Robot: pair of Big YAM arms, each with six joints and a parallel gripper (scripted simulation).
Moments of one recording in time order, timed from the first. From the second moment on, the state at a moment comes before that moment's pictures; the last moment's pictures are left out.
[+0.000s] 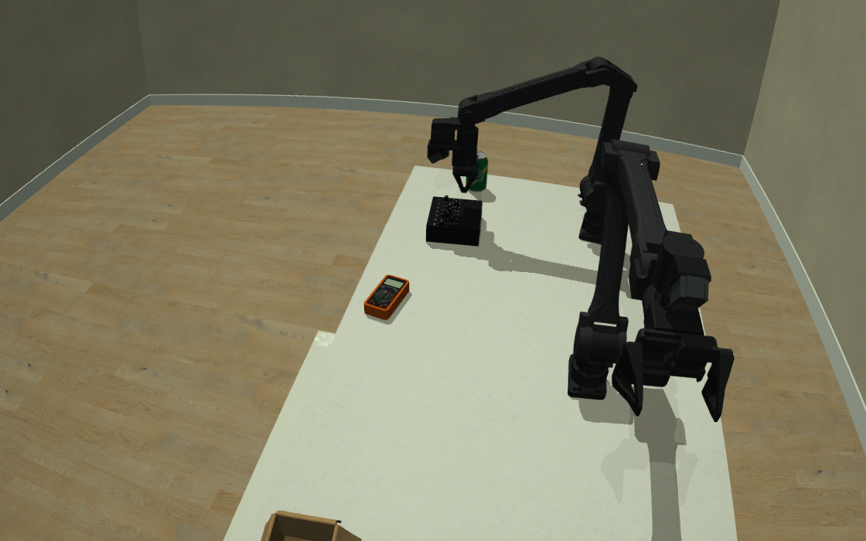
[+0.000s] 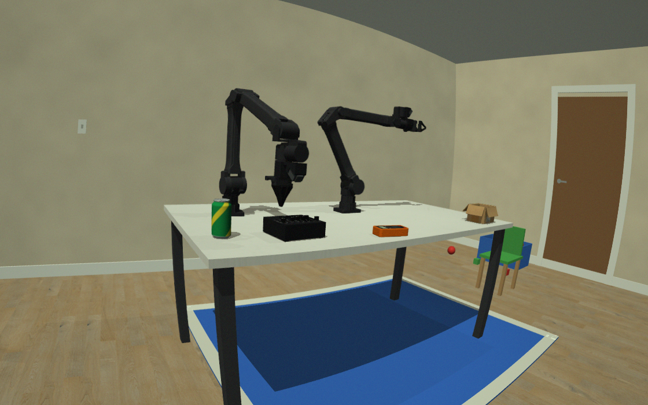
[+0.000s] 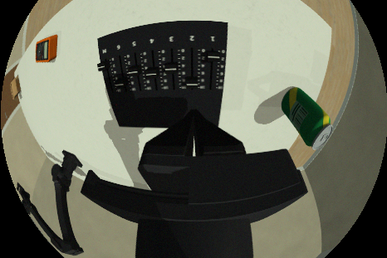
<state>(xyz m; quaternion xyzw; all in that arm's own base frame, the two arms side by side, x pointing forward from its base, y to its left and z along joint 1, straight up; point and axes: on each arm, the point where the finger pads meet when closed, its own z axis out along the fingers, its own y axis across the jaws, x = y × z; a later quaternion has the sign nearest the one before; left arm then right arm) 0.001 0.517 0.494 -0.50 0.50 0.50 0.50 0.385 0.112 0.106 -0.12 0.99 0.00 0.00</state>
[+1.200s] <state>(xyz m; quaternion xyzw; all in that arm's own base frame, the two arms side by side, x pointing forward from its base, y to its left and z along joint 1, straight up) 0.001 0.517 0.494 -0.50 0.50 0.50 0.50 0.385 0.113 0.094 -0.12 0.99 0.00 0.00</state>
